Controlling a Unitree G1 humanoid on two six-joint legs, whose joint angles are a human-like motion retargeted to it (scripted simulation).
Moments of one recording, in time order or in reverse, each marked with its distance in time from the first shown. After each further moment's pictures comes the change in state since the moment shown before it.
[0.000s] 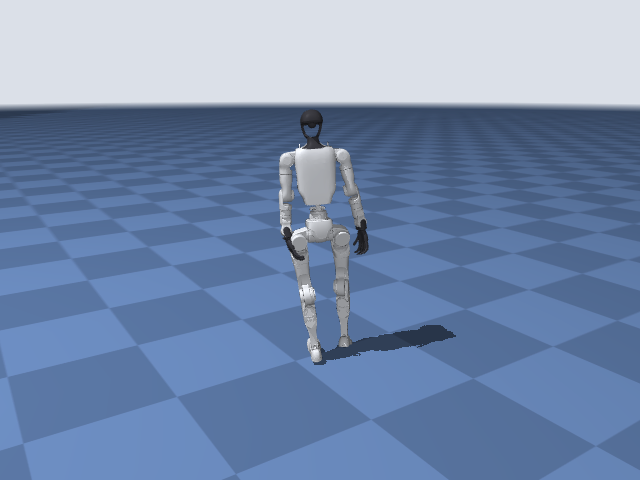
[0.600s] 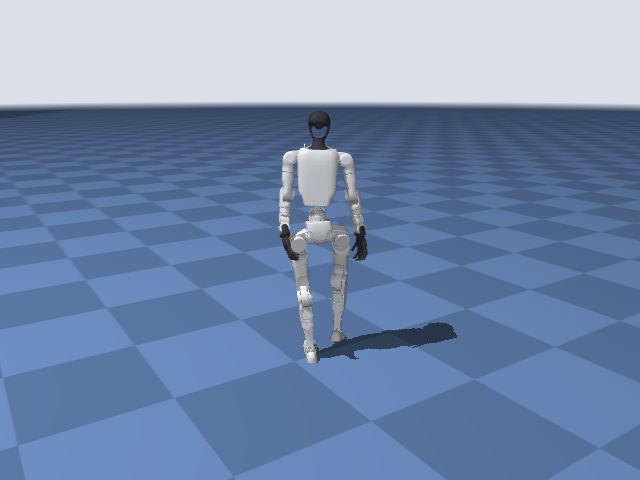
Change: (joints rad) left arm 0.081 -0.011 0.075 0.127 -0.042 0.015 0.077; right arm -0.023 -0.005 0.024 -0.035 -0.159 -0.024 -0.096; waist -0.091 0.123 0.044; left_leg -0.010 0.071 0.019 0.021 -0.031 -0.018; right_leg -0.184 0.030 -0.065 0.209 -0.030 -0.137
